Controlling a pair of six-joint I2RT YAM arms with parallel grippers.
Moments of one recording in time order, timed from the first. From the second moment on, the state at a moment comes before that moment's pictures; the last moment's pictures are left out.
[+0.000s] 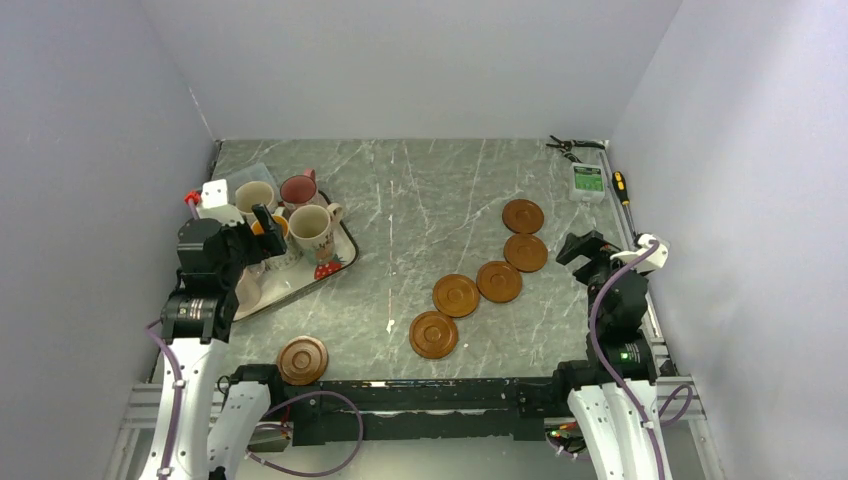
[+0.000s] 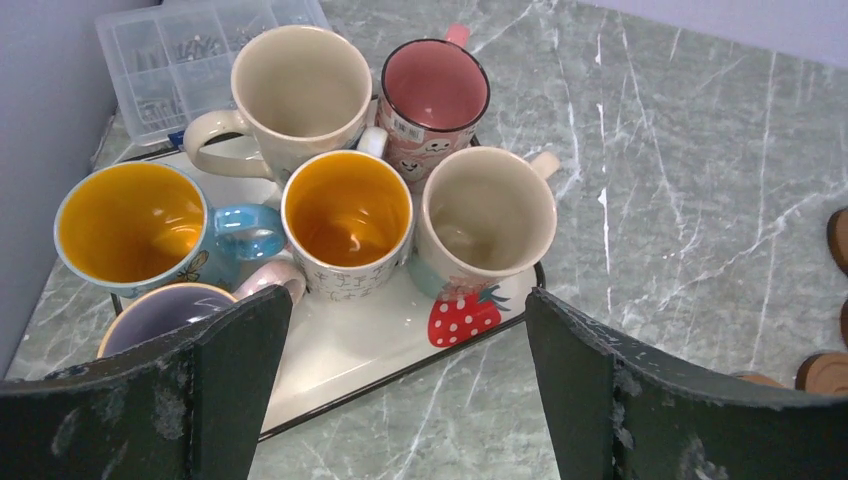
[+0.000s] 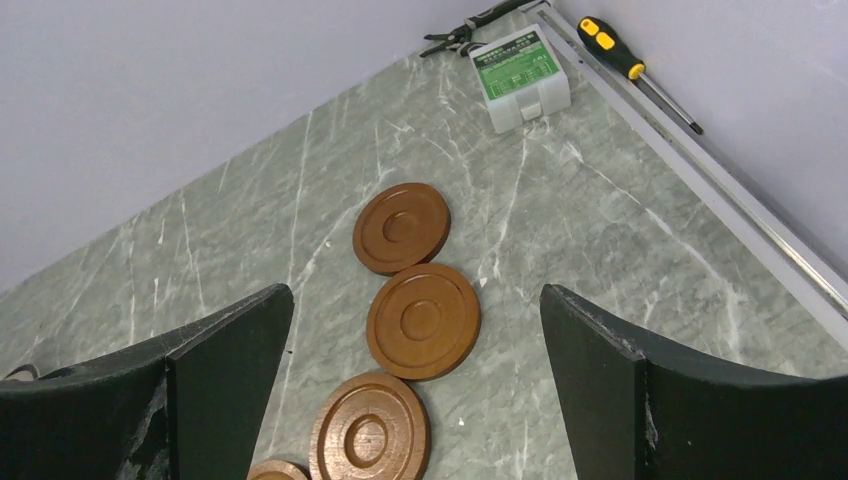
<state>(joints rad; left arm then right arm) 0.02 0.69 0.86 -0.52 -0.03 -0.21 0.03 0.36 0.52 -0.29 0.30 0.42</state>
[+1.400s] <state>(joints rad) 0.02 0.89 0.90 -0.59 0.17 -0.21 0.05 1.68 1.15 -0.37 -0.06 0.24</state>
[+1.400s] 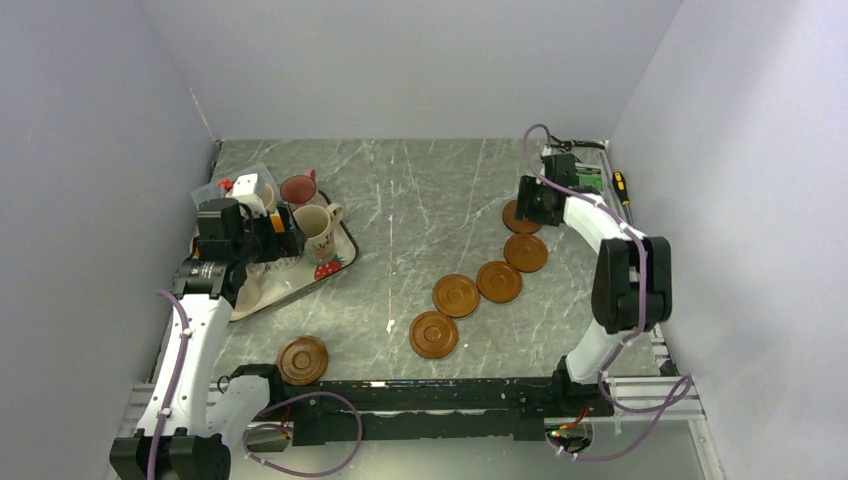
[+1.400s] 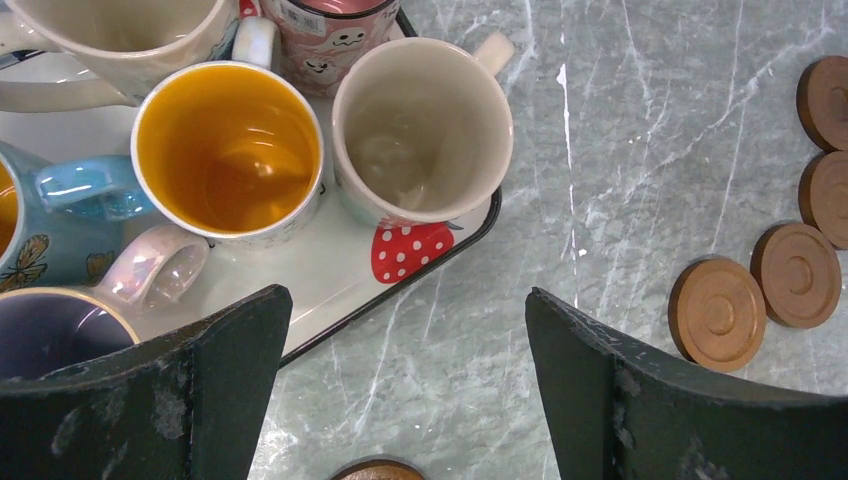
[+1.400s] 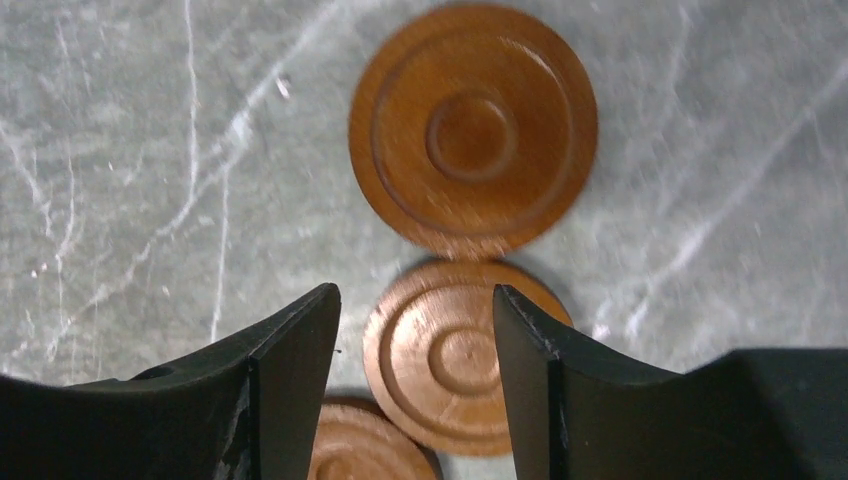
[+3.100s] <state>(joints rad) 0.01 0.94 0.90 -0.59 0.21 -0.20 0.40 2.15 1.58 -0.40 -0.02 0.13</state>
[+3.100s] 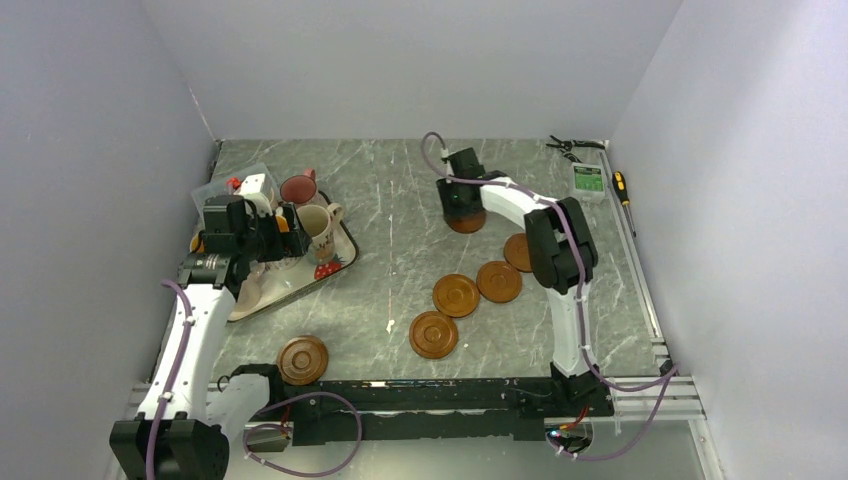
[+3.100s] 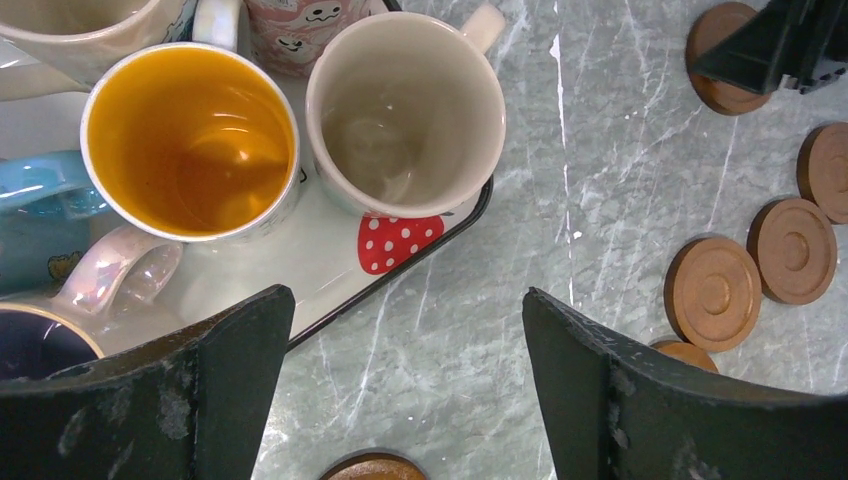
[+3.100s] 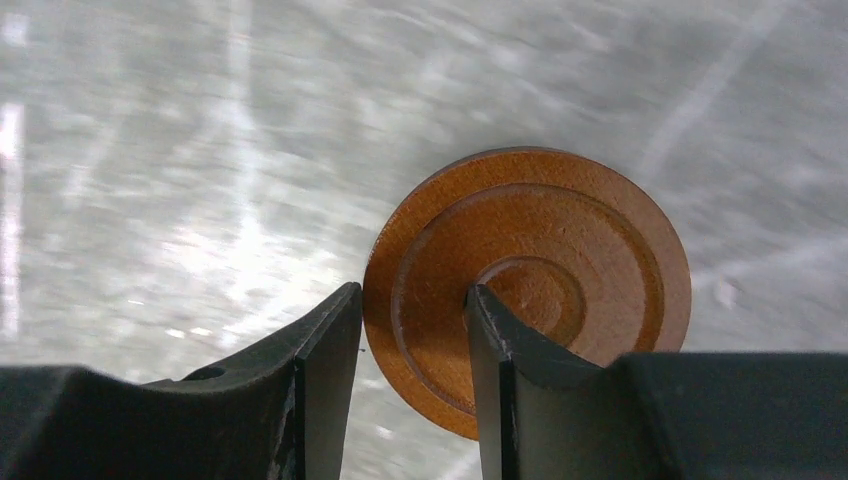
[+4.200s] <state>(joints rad) 0.01 0.86 0.89 -0.56 0.11 -0.20 0.55 1.81 1.62 -0.46 0.06 0.27</state>
